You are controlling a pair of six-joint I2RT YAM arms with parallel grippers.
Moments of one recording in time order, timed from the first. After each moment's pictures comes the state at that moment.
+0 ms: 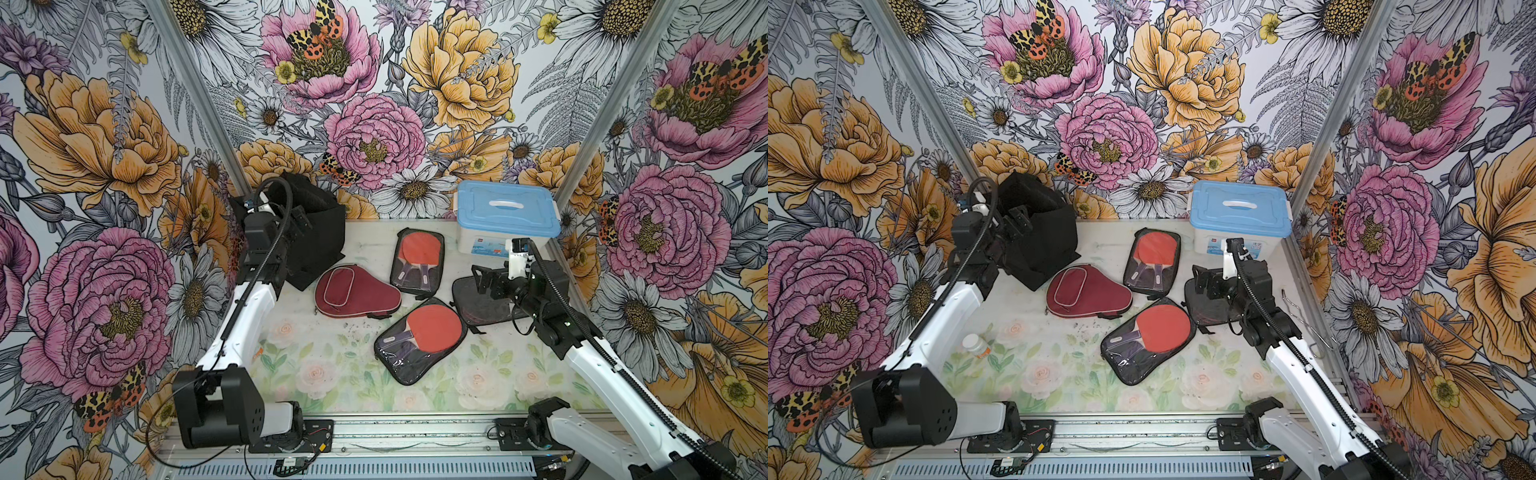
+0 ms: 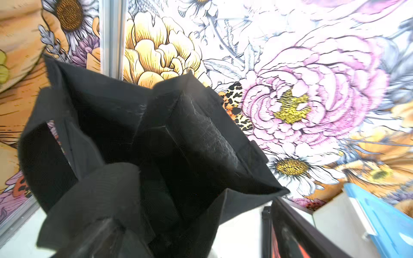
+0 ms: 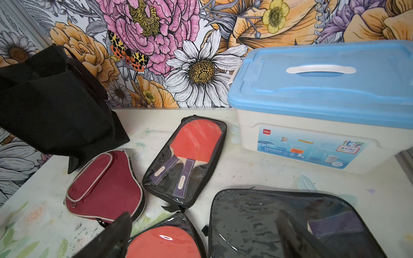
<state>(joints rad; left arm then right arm) 0.06 1.26 1.07 -0.04 -0.03 -0.41 0.27 0.95 0.79 -0.22 -0.07 0.20</state>
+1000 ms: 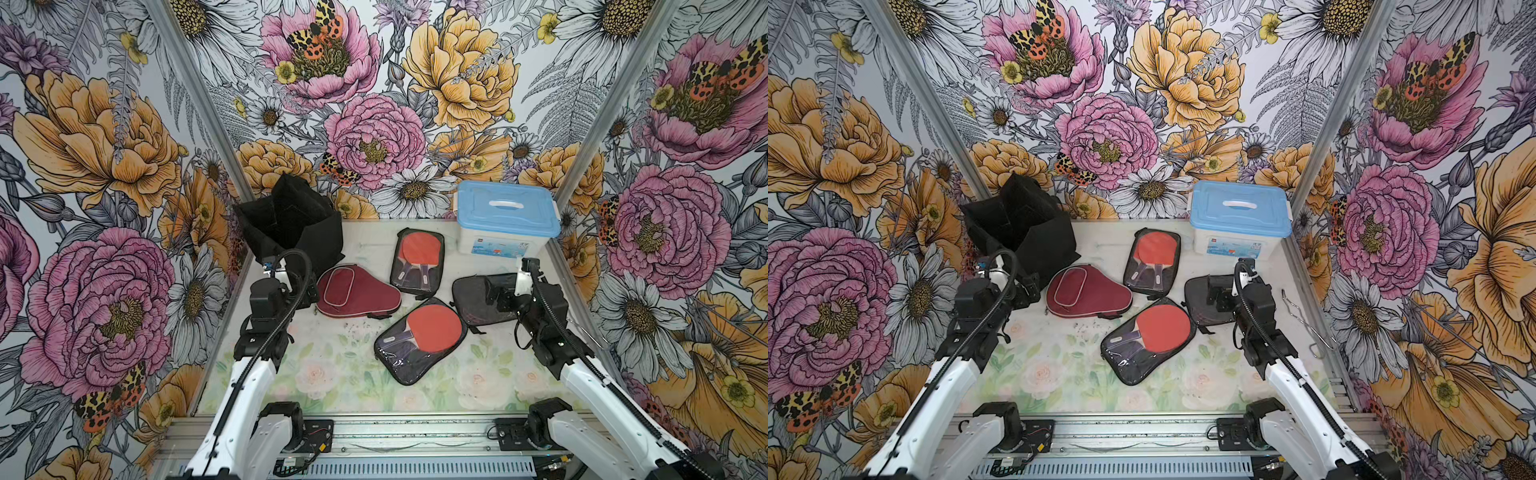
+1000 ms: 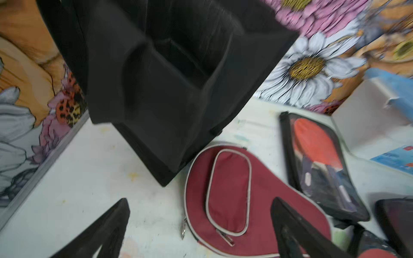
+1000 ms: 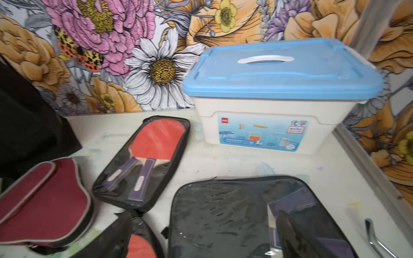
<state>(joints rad) 0.01 0.93 0.59 -0.18 -0.02 -0.22 0.20 0.85 0.46 0.06 0.10 0.15</state>
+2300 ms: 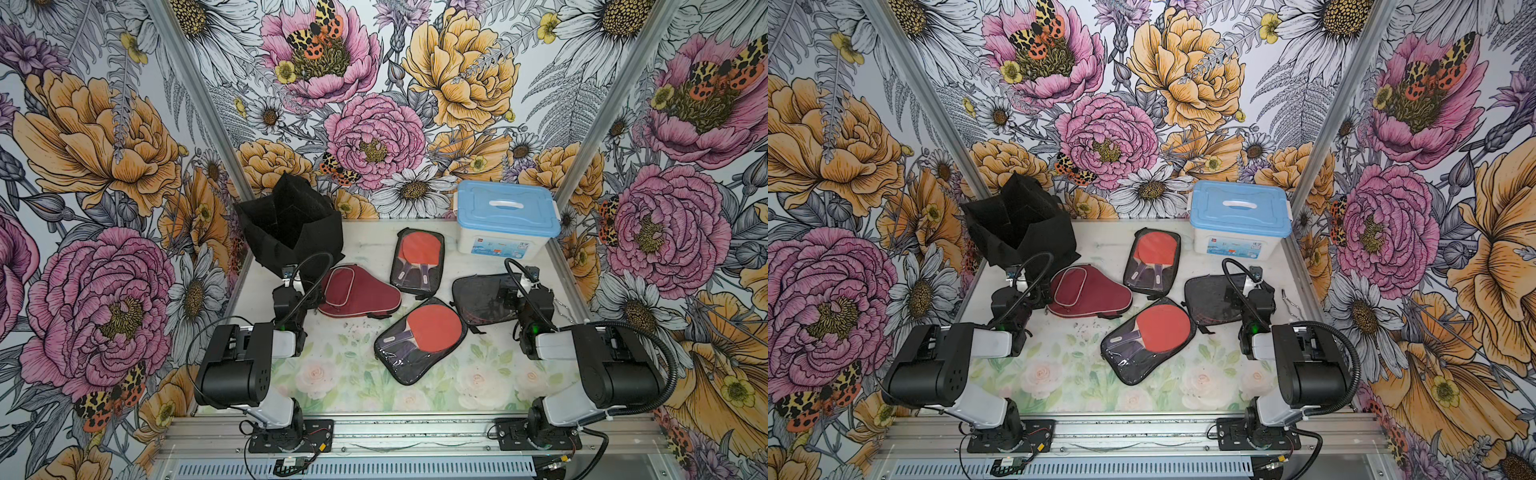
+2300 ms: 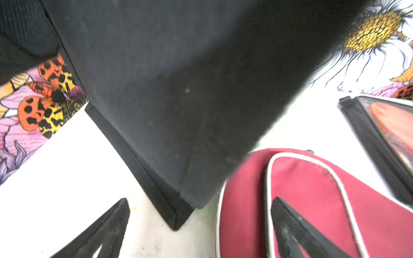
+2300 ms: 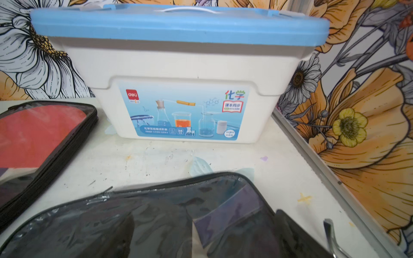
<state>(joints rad) 0.03 1.55 0.38 0.86 -0.05 -0.09 -0.02 1.53 0.37 0.89 0.10 0.01</state>
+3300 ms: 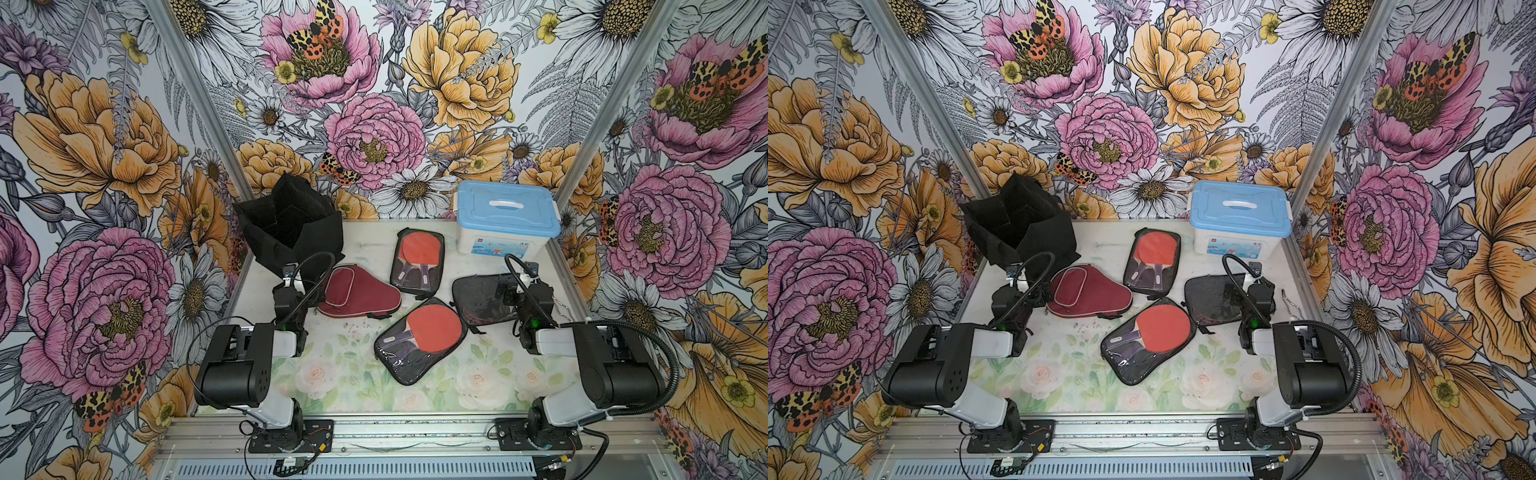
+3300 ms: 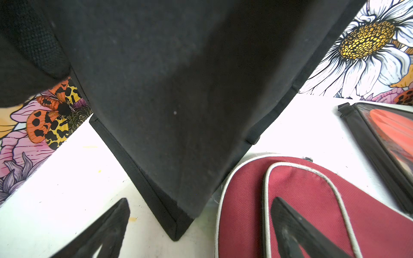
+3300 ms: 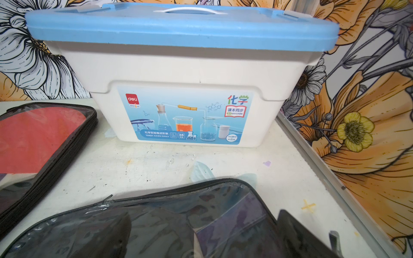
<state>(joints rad) 0.02 1.55 0.38 0.87 -0.06 -0.08 -0.02 1.53 0.39 0.85 0.09 0.01</state>
